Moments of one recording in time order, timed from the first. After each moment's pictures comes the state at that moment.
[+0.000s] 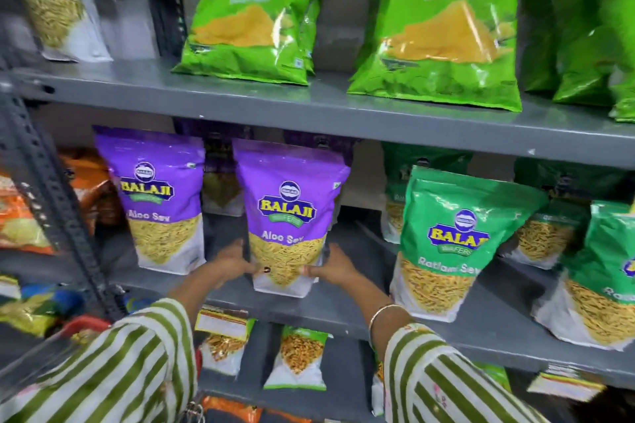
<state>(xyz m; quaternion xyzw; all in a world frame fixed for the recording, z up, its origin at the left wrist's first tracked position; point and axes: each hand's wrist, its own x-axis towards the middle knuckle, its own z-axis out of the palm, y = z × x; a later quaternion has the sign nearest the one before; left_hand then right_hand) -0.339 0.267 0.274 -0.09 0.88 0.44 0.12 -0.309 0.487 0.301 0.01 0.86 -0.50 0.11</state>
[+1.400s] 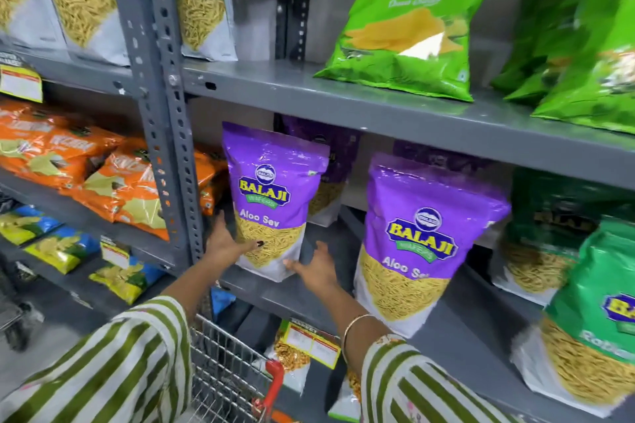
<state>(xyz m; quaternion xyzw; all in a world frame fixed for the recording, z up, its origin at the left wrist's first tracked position) -0.334 0.096 0.291 -0.19 0.80 0.55 -0.14 -0.348 0.272 0.280 -0.04 0.86 -0.51 0.10</state>
